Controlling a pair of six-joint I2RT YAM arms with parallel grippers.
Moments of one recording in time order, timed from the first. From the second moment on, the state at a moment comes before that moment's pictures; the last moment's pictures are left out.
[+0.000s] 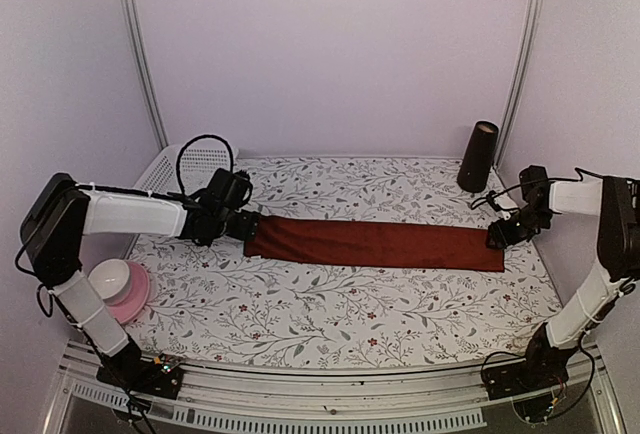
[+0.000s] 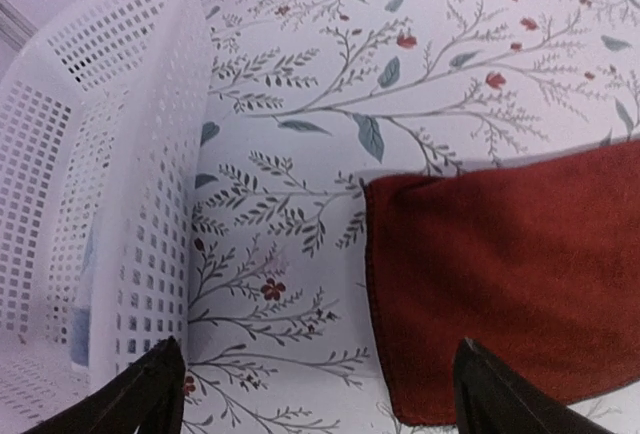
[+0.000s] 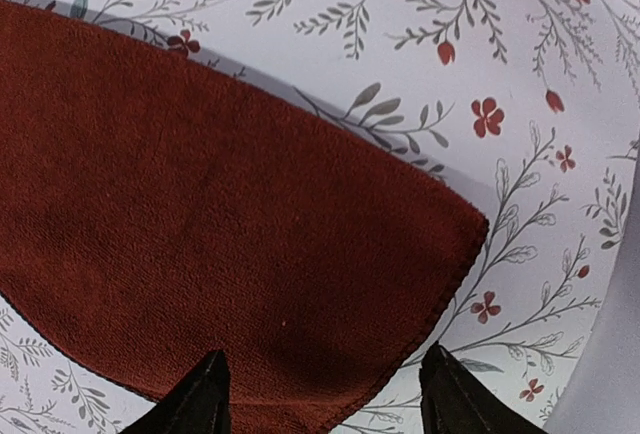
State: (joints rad) left arm -0.61 1.66 0.95 -0.11 -0.53 -0.16; right arm -0.11 1.61 0.94 -0.49 -0.14 -0.43
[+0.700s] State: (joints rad) left arm -0.63 1.81 0.97 -0.12 -0.57 -0.15; right arm -0.21 1.69 0.91 -0.53 -0.26 -0.39
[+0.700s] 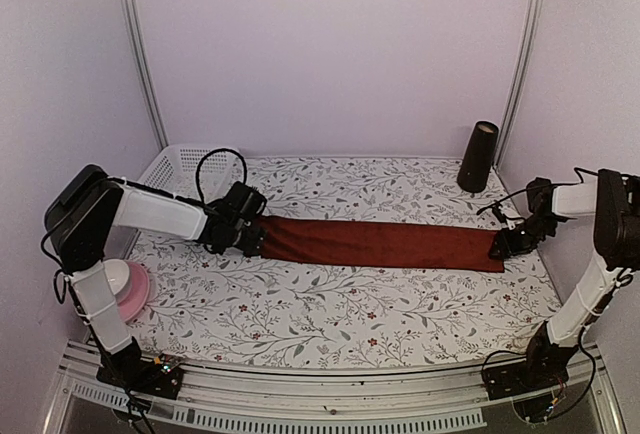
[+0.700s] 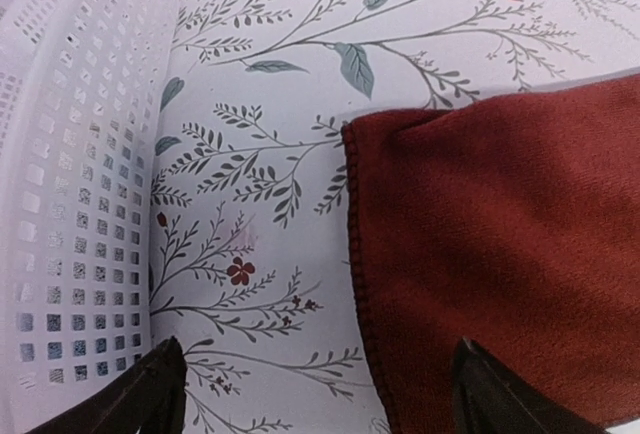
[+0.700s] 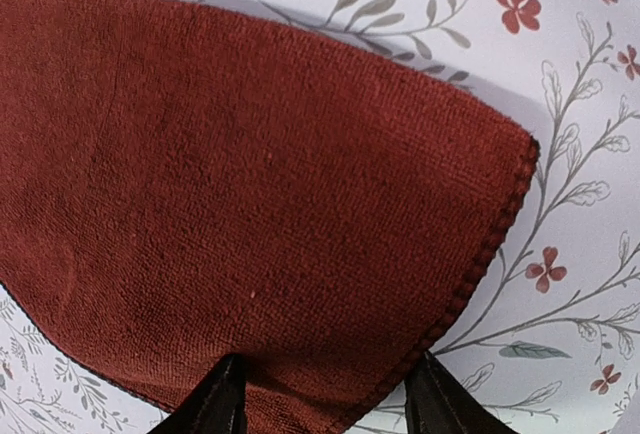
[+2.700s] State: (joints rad) left arm -0.78 1.48 0.89 -0.28 -0.61 -0.15; right arm 0.30 1.86 1.61 -0.99 -0.68 -0.50
